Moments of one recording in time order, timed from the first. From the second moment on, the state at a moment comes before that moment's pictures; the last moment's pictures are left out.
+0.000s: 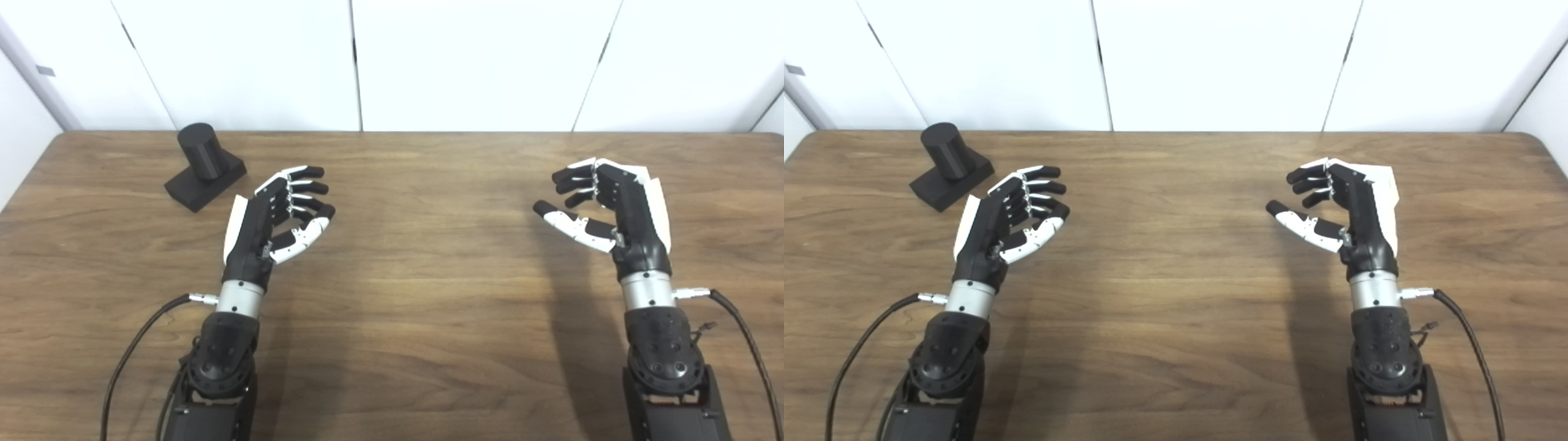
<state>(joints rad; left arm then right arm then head) -0.09 0.10 -0.01 -0.09 0.13 -0.04 -0.02 -0.09 -0.12 -0.05 -0.21 -0.30 0.03 -0.09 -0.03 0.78</state>
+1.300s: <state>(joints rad) -0.07 0.08 -0.05 0.01 0.13 -0.15 0.00 -0.04 -0.13 -0.05 -0.11 -0.30 -0.13 -0.10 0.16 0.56</state>
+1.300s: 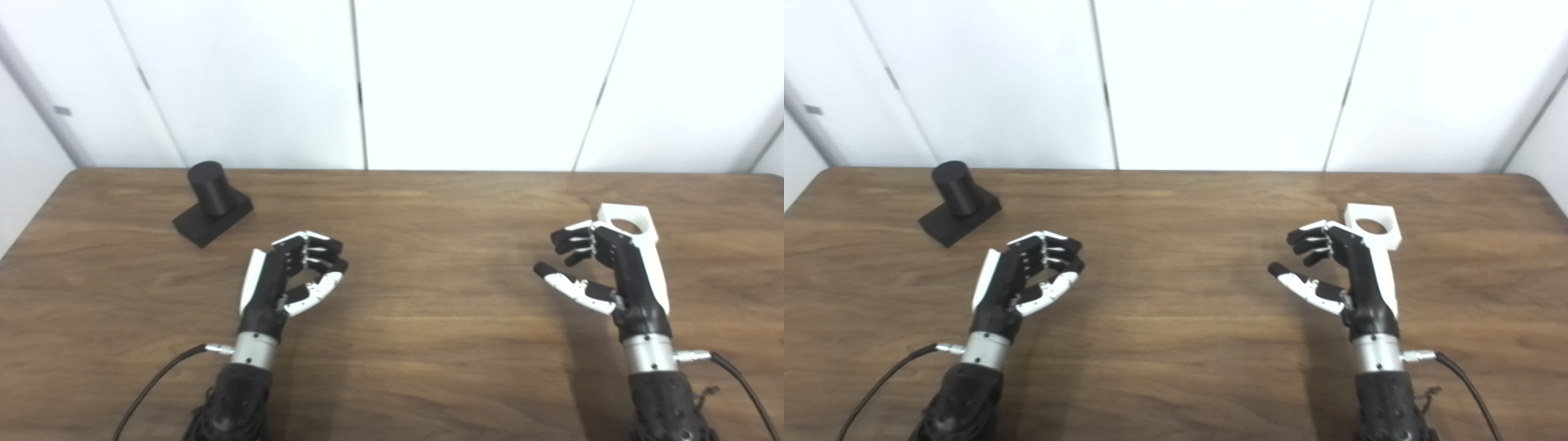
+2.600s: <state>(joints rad) -0.11 0.20 -0.11 -0.10 0.36 -0.11 -0.08 -0.02 -0.13 -0.07 -0.26 -0.22 0.05 -0.08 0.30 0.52</state>
